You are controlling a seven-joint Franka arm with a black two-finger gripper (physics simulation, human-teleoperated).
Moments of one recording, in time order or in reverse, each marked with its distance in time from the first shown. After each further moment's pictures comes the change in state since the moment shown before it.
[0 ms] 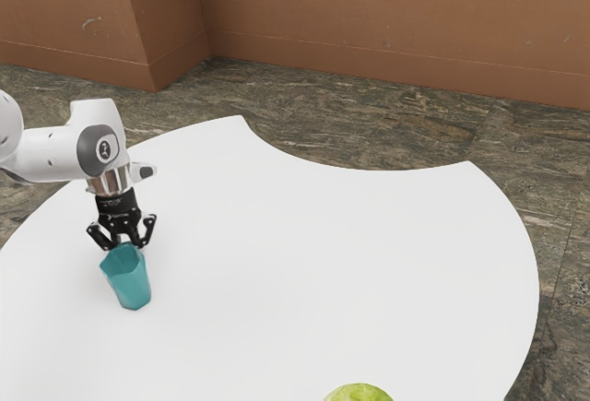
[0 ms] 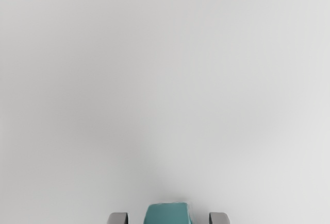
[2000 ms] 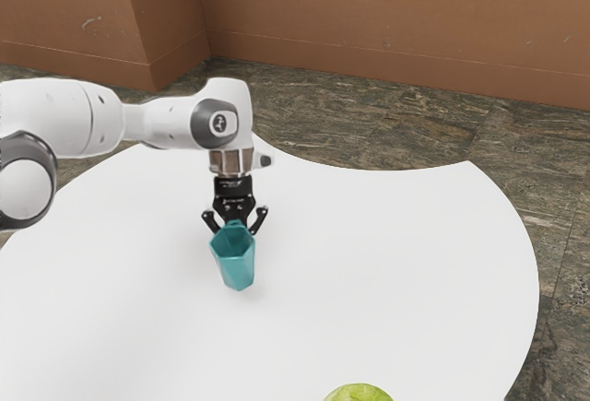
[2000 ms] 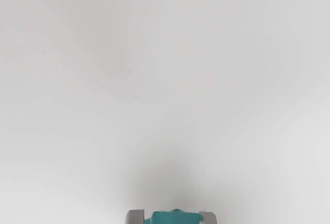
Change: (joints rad) arm -0.067 0.357 -0.337 0.563 0.089 -0.379 -0.385
